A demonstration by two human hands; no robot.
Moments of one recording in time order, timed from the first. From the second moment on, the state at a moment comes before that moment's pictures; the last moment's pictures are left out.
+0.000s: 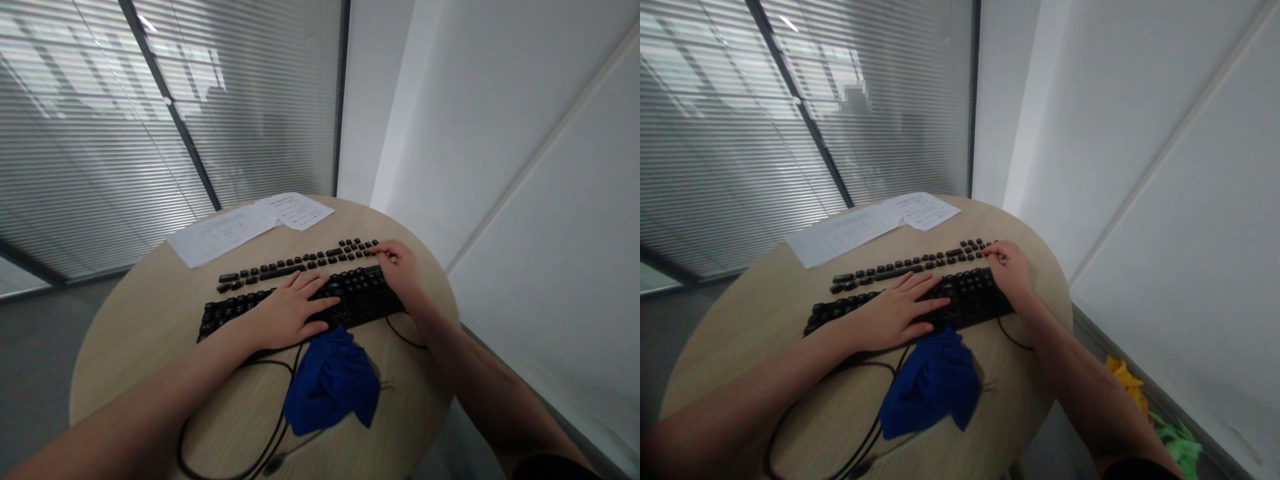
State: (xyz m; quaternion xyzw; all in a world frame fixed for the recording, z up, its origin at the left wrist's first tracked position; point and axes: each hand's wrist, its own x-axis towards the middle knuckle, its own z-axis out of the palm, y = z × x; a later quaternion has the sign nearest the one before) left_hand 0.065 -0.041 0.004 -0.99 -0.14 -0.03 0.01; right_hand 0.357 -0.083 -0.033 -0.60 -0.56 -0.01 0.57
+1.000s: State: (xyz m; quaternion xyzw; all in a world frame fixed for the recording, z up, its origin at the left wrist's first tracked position) left_hand 0.063 -0.037 -0.029 -0.99 -0.14 -0.07 -0.06; right_hand 0.380 0.046 0.009 -0.70 -0.71 -0.01 0.10
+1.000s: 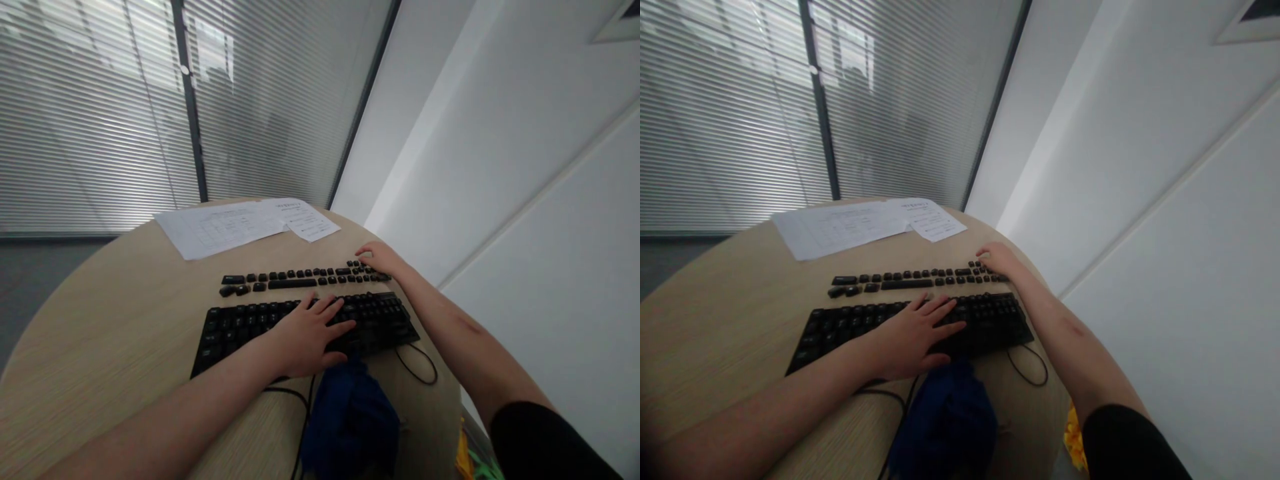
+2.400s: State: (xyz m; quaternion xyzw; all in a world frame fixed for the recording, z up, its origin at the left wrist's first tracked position) left_hand 0.064 -0.021 -0.033 -0.97 -0.23 -0.10 -0.04; right_hand 0.390 -0.143 -0.019 -0.65 -0.75 0.04 0.15
